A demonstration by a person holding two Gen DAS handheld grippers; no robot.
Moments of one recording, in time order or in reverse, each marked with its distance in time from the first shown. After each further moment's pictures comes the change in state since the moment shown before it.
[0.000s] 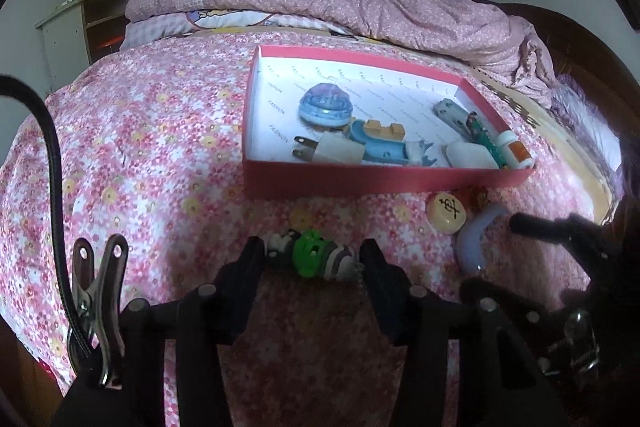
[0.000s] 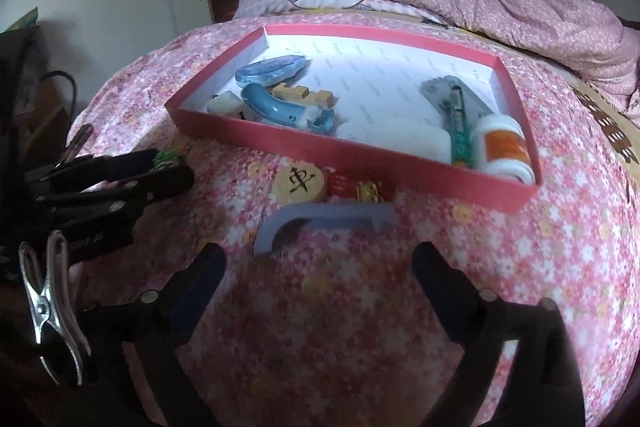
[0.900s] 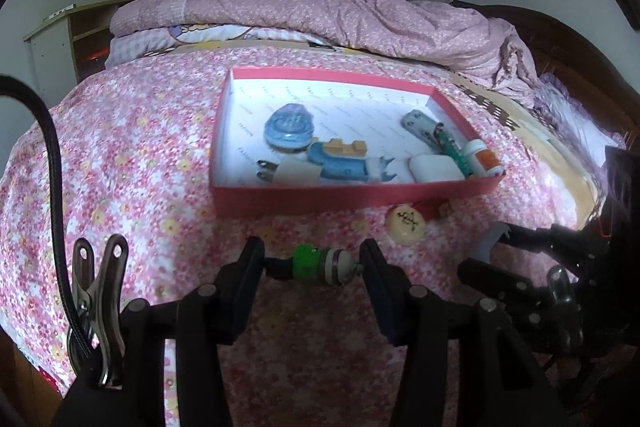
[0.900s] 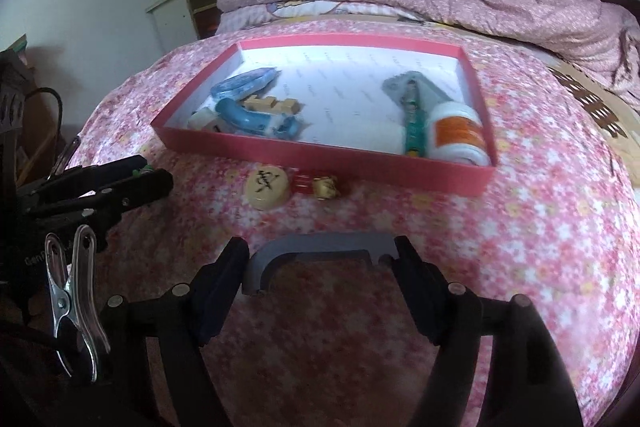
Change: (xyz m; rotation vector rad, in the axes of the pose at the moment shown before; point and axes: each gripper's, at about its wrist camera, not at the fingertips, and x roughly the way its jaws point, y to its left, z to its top) left arm -0.016 -0.021 0.010 0.036 -0.028 -0.052; right arm -0.025 -0.031 -0.011 0.098 -0.028 -0.011
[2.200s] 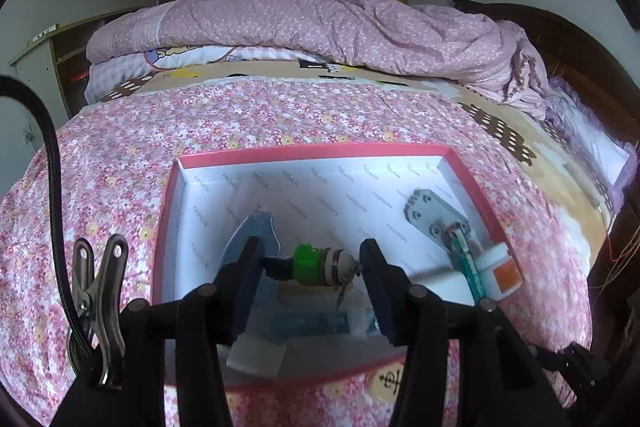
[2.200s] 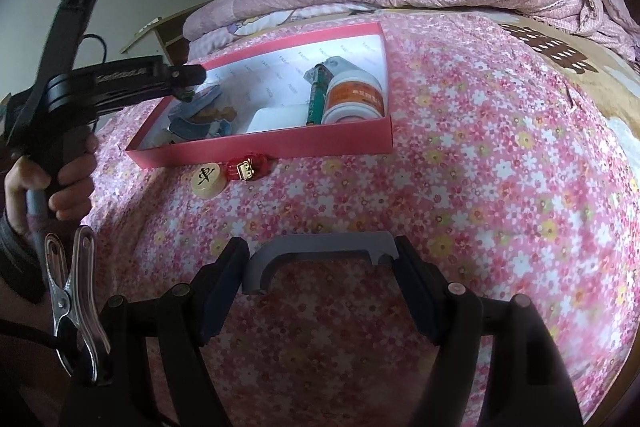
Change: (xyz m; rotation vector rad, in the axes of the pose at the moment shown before) left arm 0.066 -0.021 0.106 0.022 0.002 0.025; right arm -0.020 -0.050 -0.027 0.159 -0.022 0.019
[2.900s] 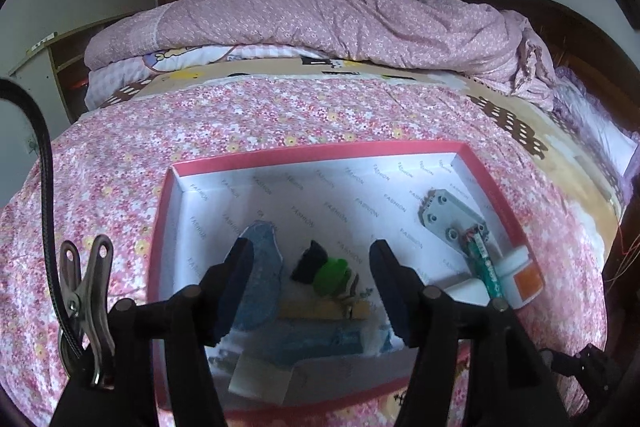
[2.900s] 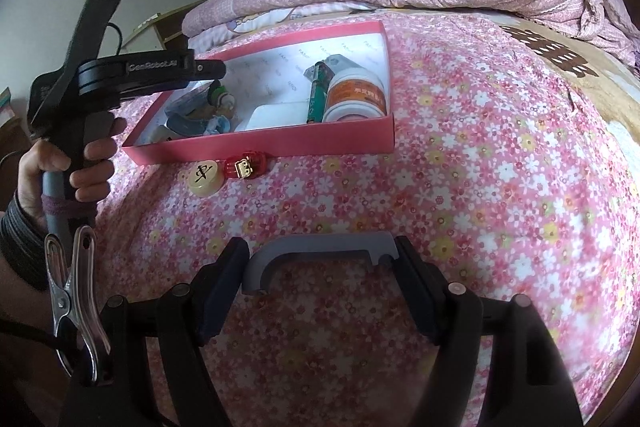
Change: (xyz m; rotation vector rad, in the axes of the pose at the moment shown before) left arm 0.012 -0.002 0.001 0.032 0.002 0.028; right arm 0.005 0.001 0.003 -0.011 0.005 -0.008
